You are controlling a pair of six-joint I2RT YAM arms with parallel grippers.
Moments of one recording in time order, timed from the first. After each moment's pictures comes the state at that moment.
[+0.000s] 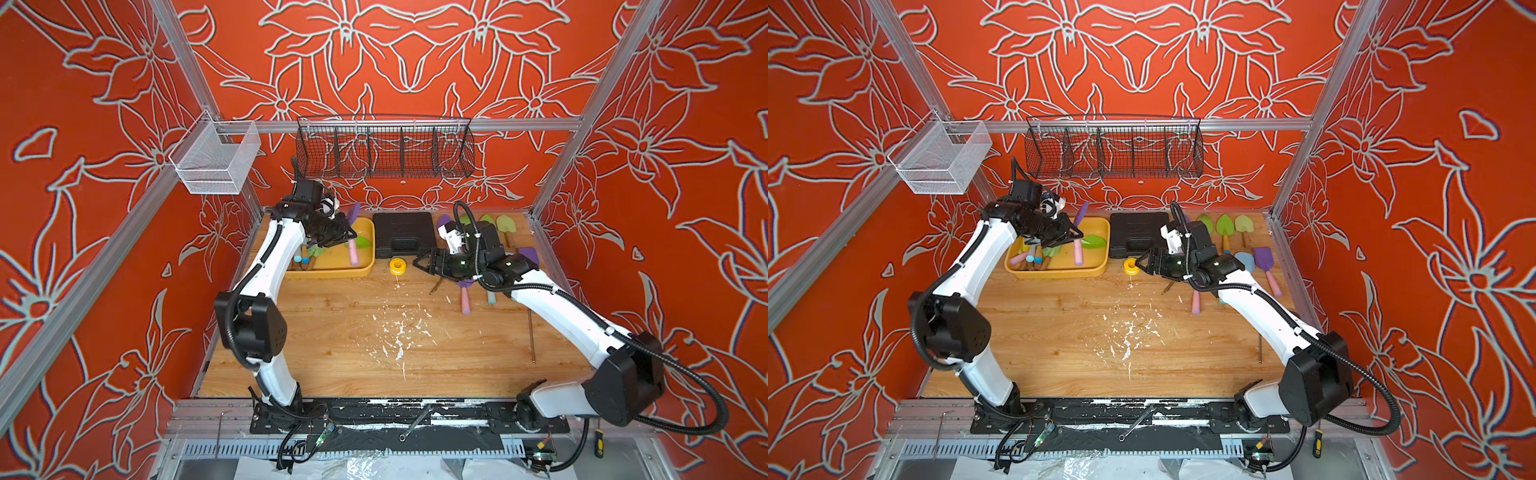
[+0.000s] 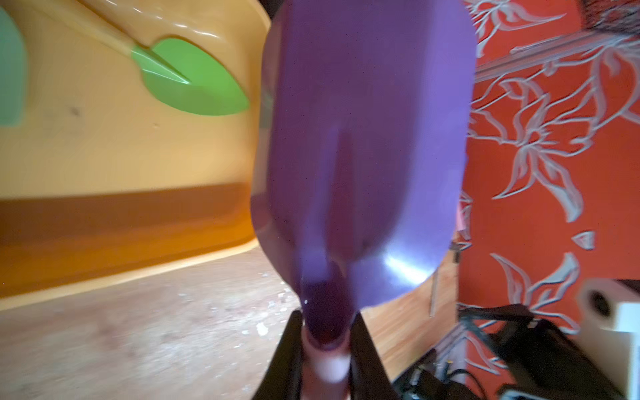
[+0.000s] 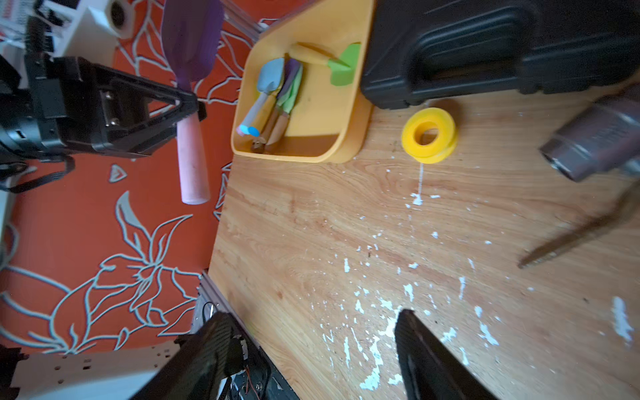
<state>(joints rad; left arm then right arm) -0.10 1.73 1.73 -0.93 0.57 -0.50 0.49 1.39 1.18 -0.41 -0.50 0.67</state>
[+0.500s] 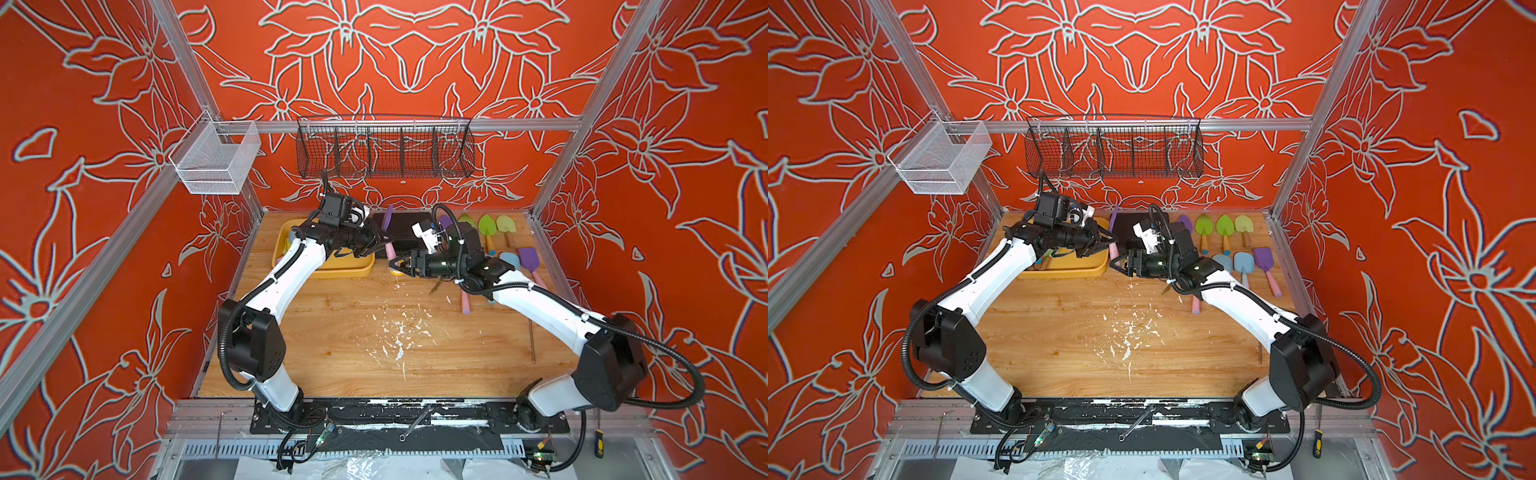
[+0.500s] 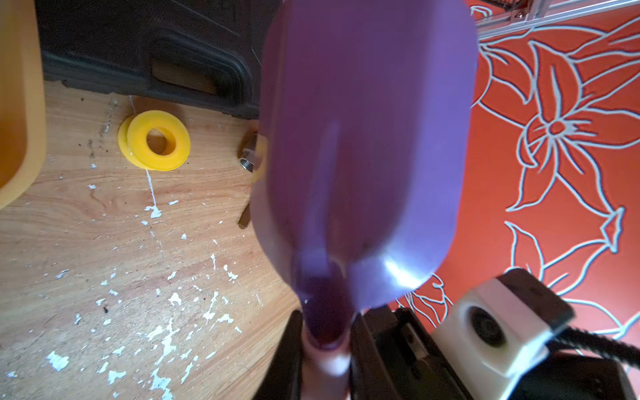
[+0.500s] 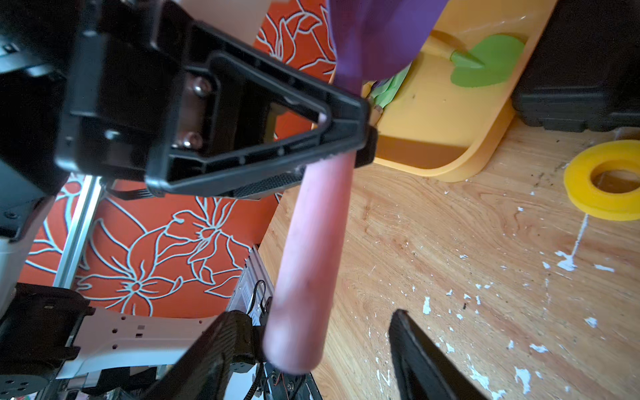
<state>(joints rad) -0.28 1.66 1.55 -0.58 0.70 -0.87 0.58 1.50 1.17 -0.11 -0.65 0.71</state>
